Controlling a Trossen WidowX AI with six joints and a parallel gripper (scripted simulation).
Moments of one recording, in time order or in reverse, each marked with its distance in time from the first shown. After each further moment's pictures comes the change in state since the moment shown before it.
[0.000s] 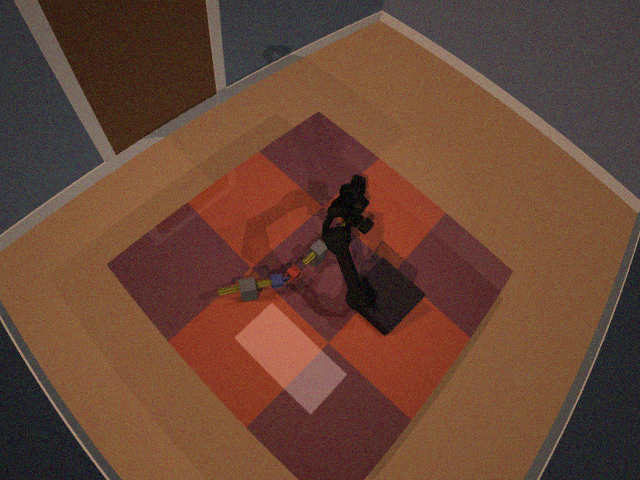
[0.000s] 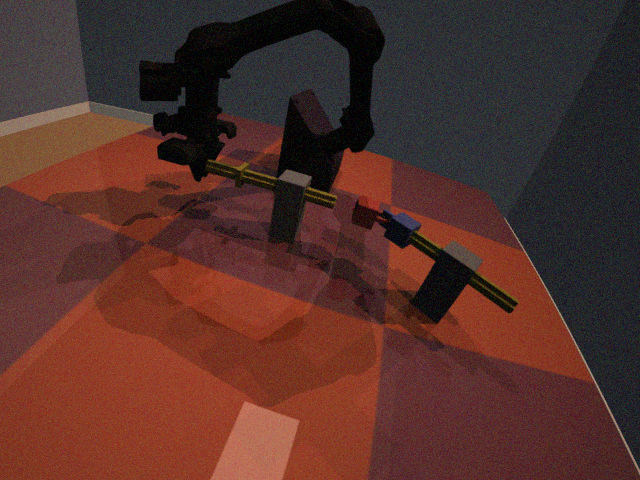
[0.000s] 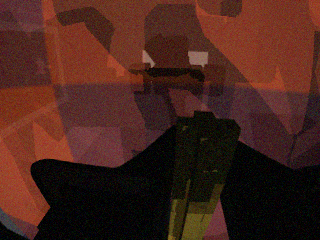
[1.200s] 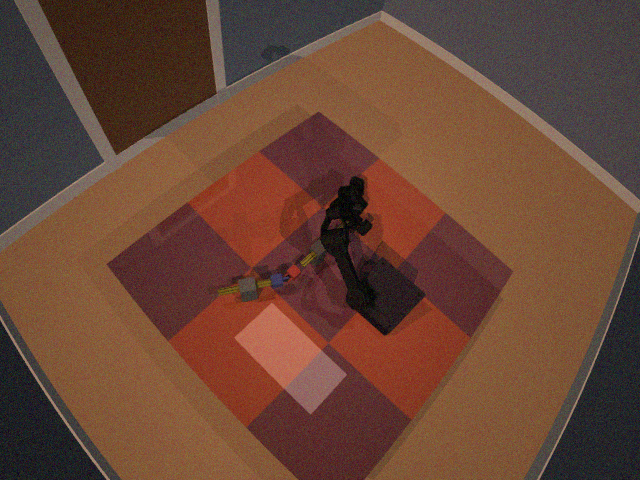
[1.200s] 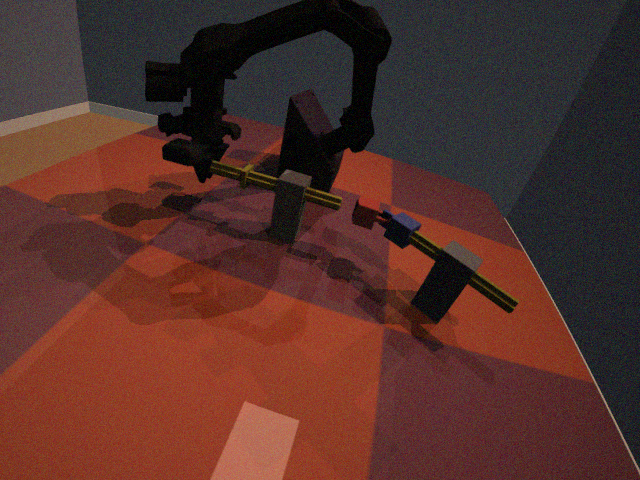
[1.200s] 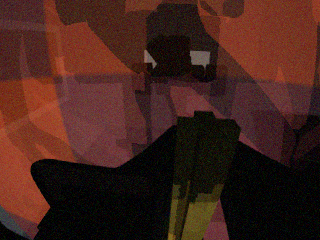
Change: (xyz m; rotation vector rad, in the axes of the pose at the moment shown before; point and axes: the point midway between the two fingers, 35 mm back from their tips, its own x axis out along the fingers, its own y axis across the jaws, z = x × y) arm 0.000 0.000 -0.010 0.000 0.001 0.010
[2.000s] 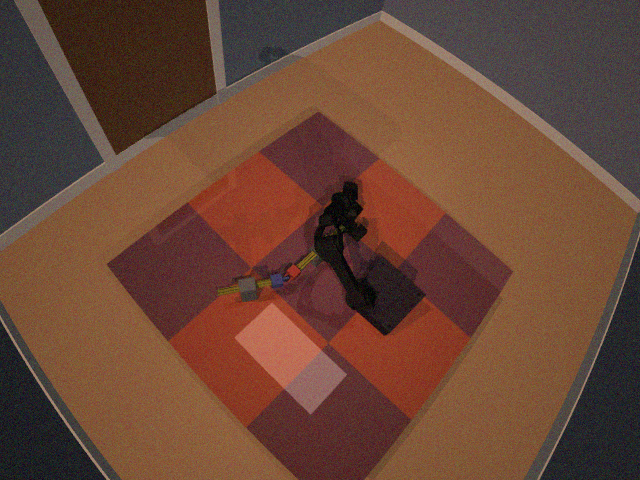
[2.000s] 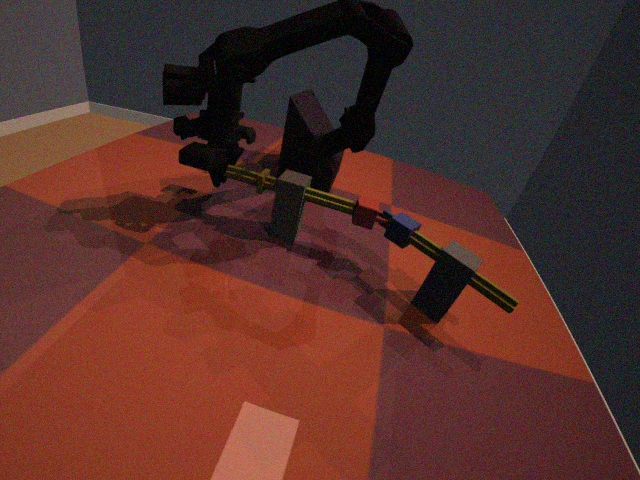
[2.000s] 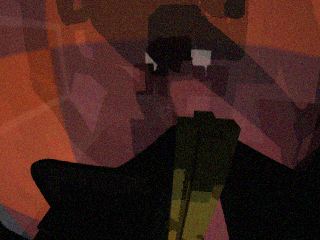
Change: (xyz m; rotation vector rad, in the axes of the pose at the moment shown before) arm 0.001 0.000 -0.034 0.003 -0.002 0.006
